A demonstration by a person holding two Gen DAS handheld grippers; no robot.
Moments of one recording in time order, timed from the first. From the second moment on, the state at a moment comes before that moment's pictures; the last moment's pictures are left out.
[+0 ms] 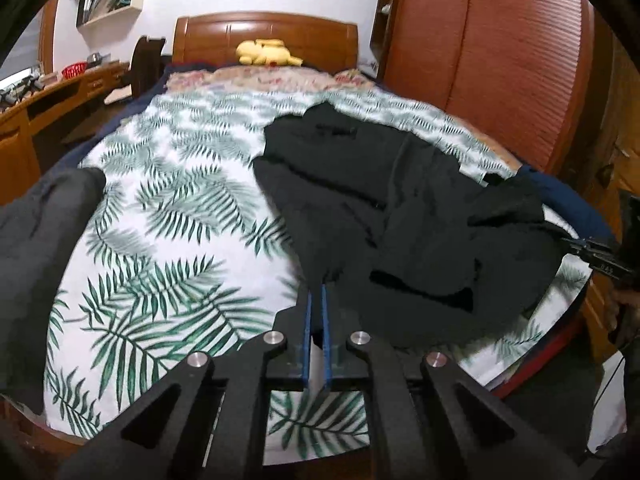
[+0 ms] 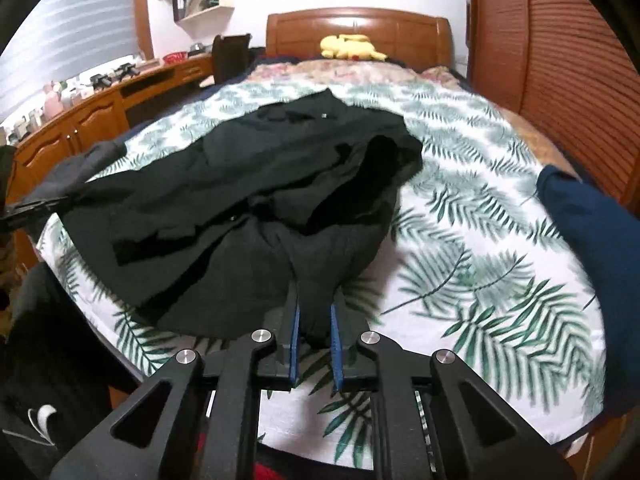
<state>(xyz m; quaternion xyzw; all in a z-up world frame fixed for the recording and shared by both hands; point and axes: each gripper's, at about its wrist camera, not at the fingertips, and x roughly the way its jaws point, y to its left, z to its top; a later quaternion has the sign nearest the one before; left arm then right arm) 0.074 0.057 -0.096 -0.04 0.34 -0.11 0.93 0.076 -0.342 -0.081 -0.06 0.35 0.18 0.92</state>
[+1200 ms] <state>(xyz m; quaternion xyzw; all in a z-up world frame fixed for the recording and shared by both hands) -0.067 0.076 0.022 -0.02 0.23 -0.14 0.96 -0.046 -0.348 0.041 -0.06 0.25 0.21 0.94</state>
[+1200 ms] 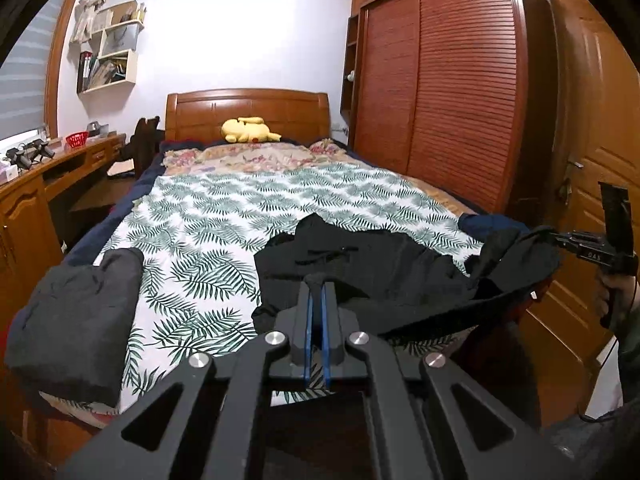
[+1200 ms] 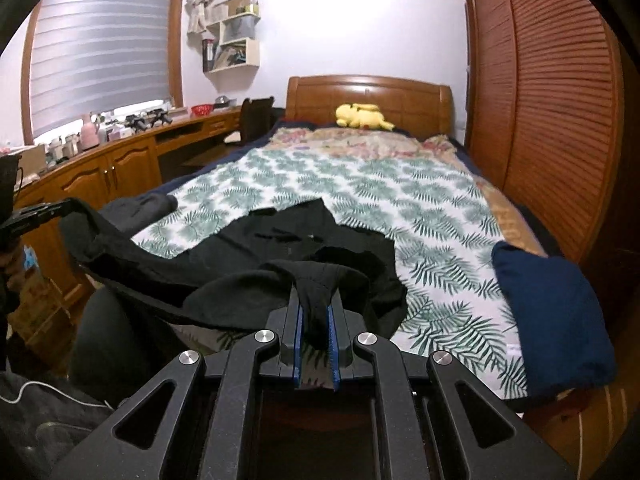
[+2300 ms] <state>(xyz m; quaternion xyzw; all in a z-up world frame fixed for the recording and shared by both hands) 0.315 0.063 -0.011 0.01 0.26 -0.05 0.96 0.330 -0.299 -0.023 -0.17 0.27 0.11 0.94</state>
